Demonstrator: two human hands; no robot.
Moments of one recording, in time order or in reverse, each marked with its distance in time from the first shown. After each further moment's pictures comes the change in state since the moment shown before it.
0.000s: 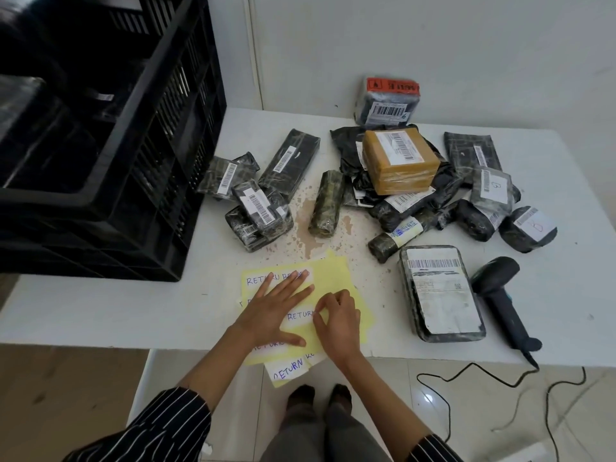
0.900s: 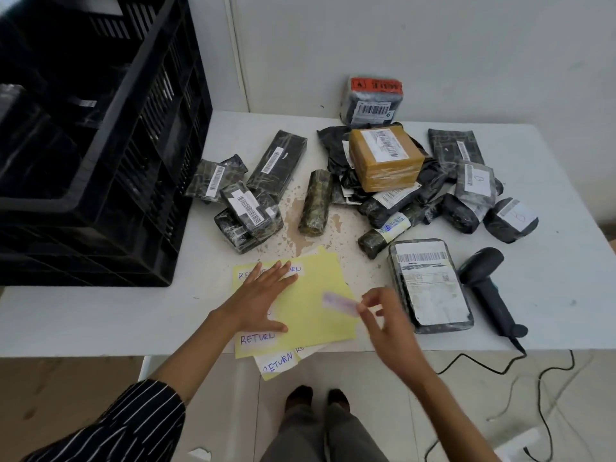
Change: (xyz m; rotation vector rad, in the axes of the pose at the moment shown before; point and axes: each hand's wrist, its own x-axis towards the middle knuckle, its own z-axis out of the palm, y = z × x) left_hand 0.001 -0.009 -0.032 -0.032 -0.054 -0.005; right_hand -0.027 0.029 -0.097 0.362 0.041 -0.098
